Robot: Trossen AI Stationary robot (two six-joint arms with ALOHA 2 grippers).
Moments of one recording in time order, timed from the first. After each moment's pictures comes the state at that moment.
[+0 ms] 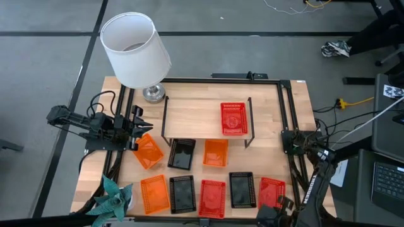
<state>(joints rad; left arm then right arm) -0.24 0.19 0.01 0.69 -0.22 0.17 1.08 2.10 2.01 -1.45 0.09 1.57</state>
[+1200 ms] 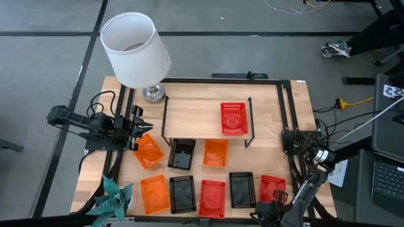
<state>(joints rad) -0.24 0.19 0.01 0.69 -0.22 0.17 1.08 2.10 1.58 -1.18 -0.08 1.43</state>
